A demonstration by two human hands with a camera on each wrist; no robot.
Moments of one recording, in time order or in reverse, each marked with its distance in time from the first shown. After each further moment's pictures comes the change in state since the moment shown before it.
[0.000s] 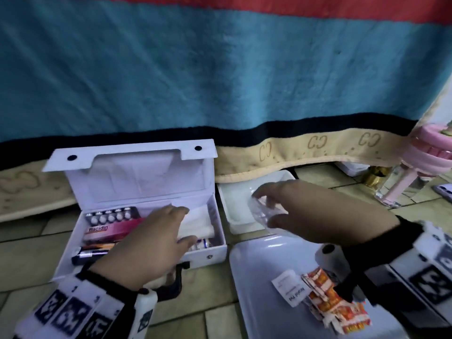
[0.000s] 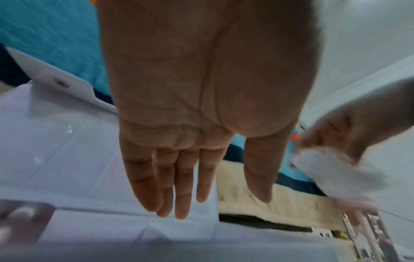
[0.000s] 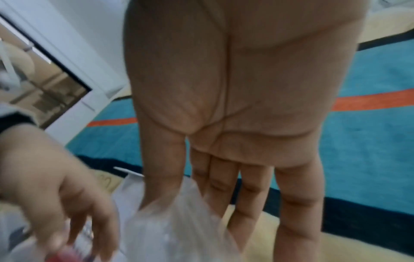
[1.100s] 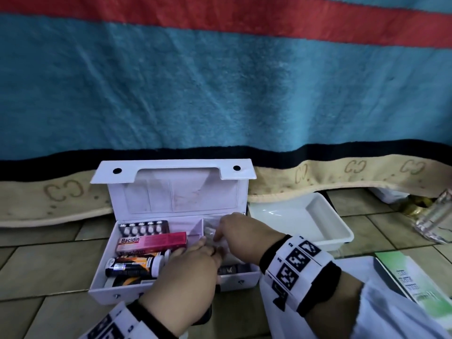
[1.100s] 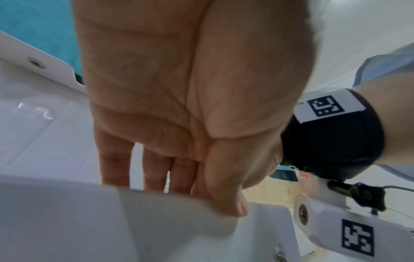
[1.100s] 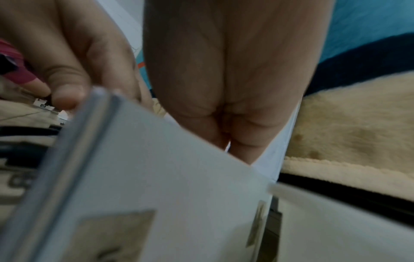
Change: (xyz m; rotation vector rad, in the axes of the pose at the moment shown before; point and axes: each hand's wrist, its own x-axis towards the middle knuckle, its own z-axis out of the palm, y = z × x) left_hand 0.006 -0.013 0.022 0.225 -0.199 0.067; right_hand 0.118 -0.074 0.073 -0.149 -0.152 -0.185
